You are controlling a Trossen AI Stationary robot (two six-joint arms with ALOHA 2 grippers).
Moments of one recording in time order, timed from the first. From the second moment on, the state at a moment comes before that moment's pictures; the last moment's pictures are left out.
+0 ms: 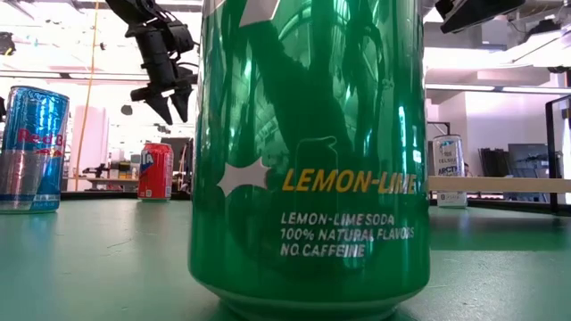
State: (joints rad) left arm 1.10 1.46 1.35 -0.85 0.02 -0.05; right arm 0.27 0.88 0.91 -0.68 0.22 -0.05
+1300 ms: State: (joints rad) left arm 1.02 1.46 1.28 -1.01 0.00 0.01; right arm 0.27 0.88 0.91 -0.67 0.22 -0.05
